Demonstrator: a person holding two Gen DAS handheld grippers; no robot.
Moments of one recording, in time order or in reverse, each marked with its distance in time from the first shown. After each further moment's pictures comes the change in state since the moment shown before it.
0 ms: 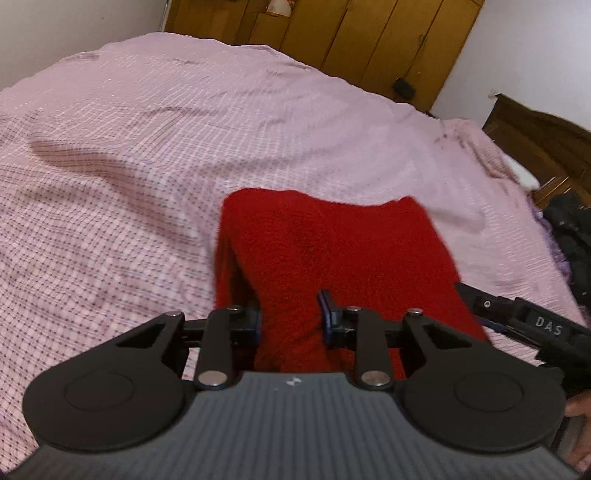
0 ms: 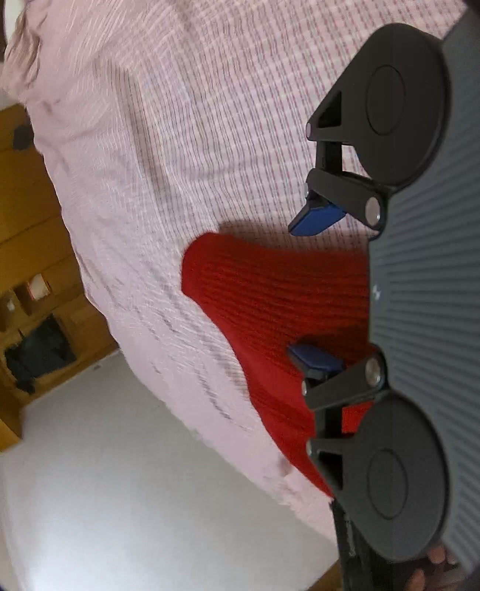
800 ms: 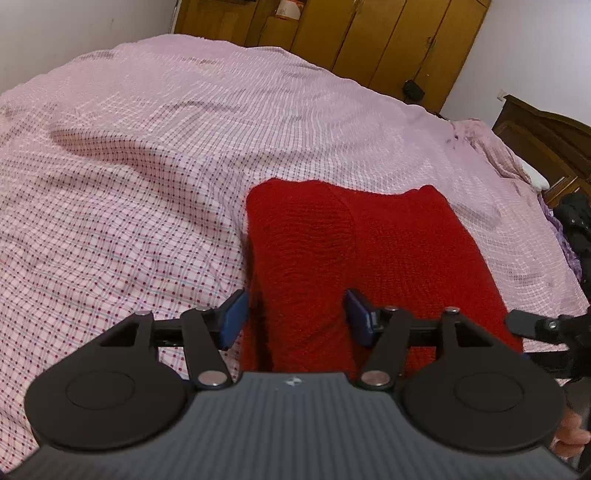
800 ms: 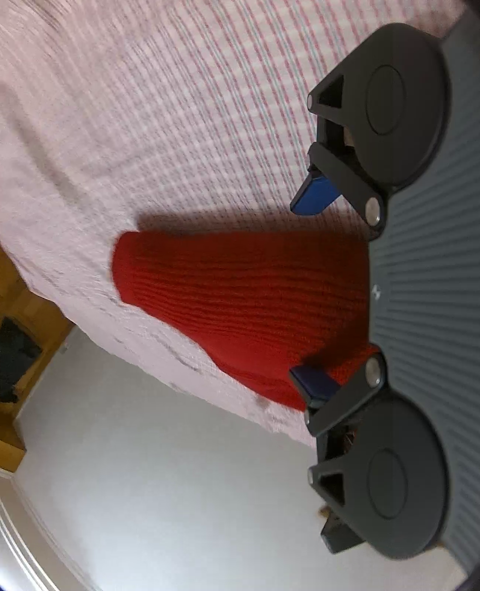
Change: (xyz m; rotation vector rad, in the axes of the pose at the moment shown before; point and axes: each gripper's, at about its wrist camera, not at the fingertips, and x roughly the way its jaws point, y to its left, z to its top) left arm 0.000 0.024 -0.012 -0.019 -0.007 0.024; right arm -0.002 -0.045 -0.014 0.274 0.189 0.283
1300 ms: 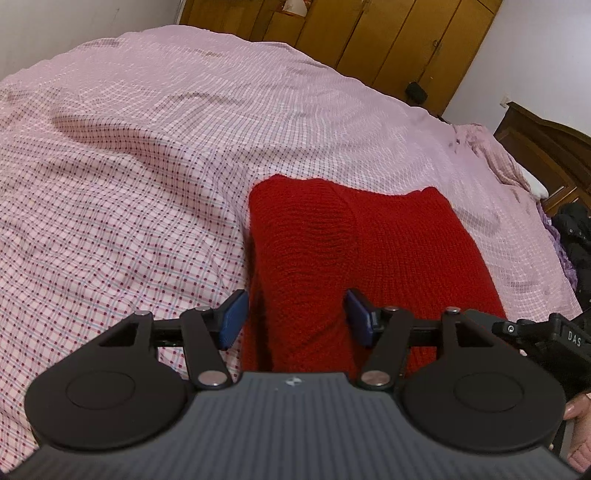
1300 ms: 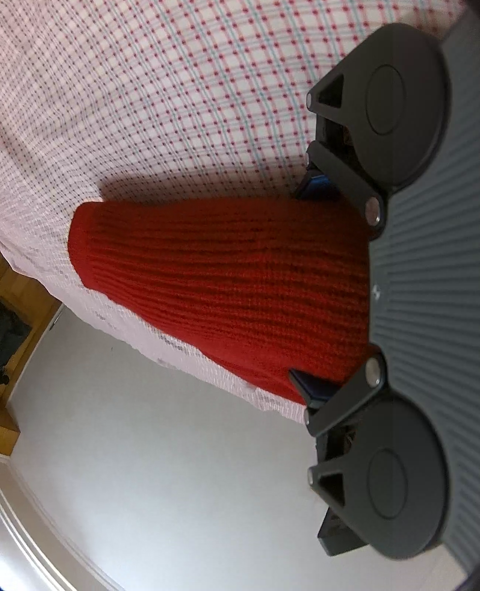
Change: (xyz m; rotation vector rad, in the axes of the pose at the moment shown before) left arm 0.002 0.006 0.001 -0.038 0.009 -0.013; right arm 0.046 -0.005 -0.006 0.018 0.016 0.094
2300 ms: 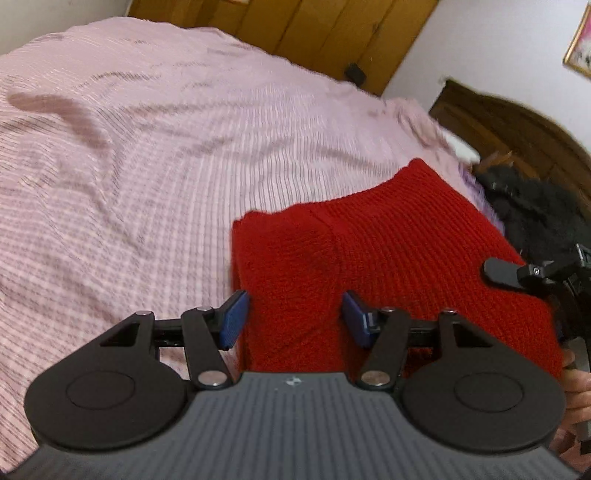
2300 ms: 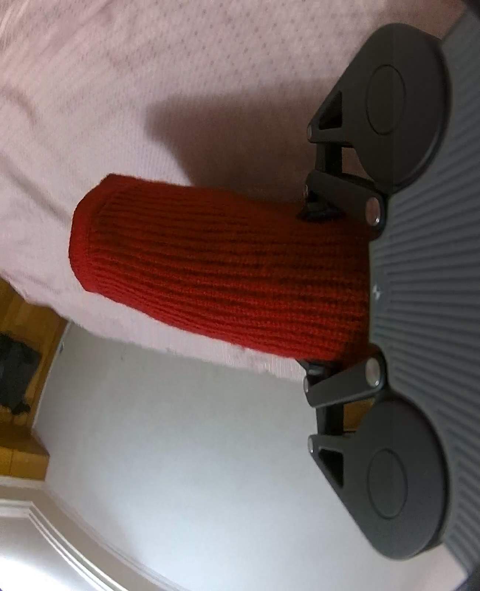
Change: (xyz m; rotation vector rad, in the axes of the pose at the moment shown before) left arm -0.075 -0.120 -0.094 0.065 0.058 -0.157; right arm -0.177 0.013 -0.029 0.185 0.013 -0.054
